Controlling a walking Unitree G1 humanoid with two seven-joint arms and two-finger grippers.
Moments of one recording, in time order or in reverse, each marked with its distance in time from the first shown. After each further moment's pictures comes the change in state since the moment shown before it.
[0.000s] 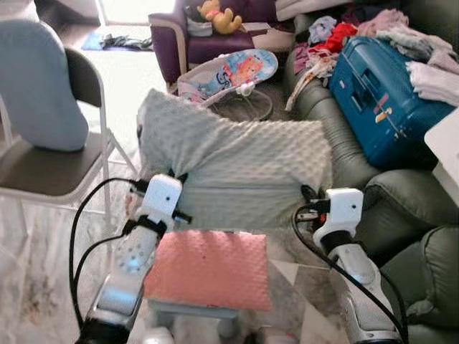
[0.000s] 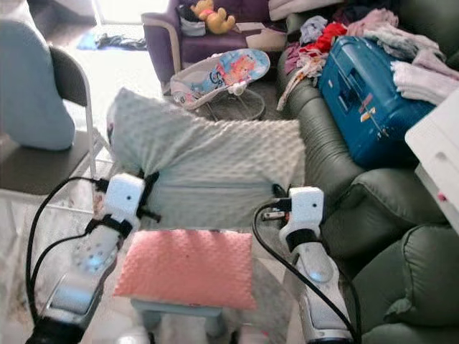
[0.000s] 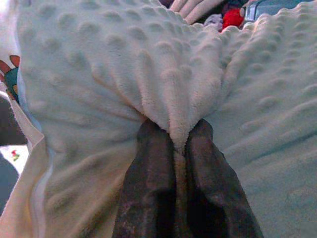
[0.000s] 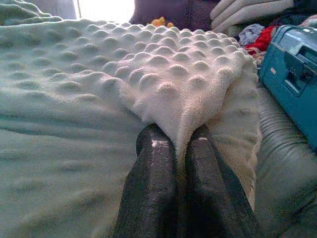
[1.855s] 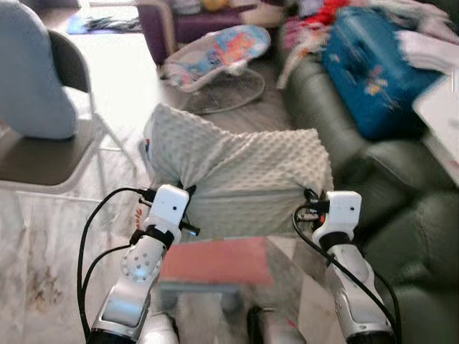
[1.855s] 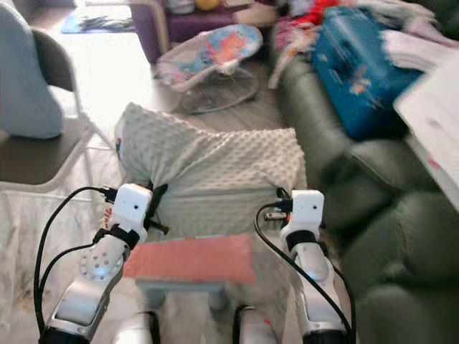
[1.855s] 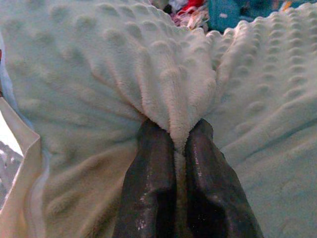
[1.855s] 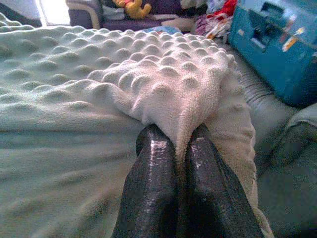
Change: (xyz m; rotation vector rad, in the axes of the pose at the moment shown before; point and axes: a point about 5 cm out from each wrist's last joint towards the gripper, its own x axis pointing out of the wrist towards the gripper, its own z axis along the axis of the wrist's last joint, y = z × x) left arm -0.005 -0.015 -0.004 -0.061 0.043 -0.051; right arm 0.009 -0.005 -0.013 0.018 0.017 -0.075
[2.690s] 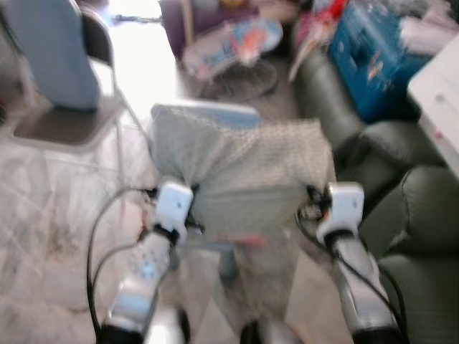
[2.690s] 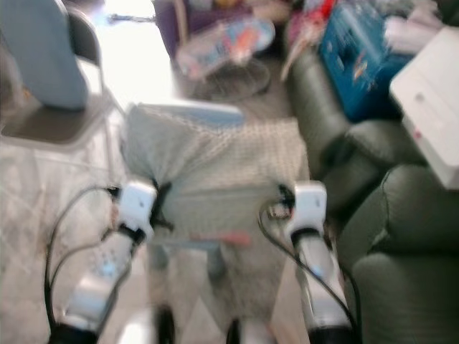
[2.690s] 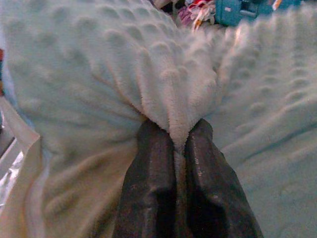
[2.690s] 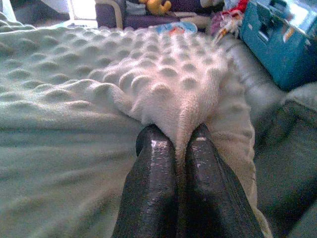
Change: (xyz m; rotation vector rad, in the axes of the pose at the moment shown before) left arm 0.008 -0.007 -0.001 -0.033 0.005 0.005; right arm 0.002 -0.008 -0.003 -0.020 0.021 -0.006
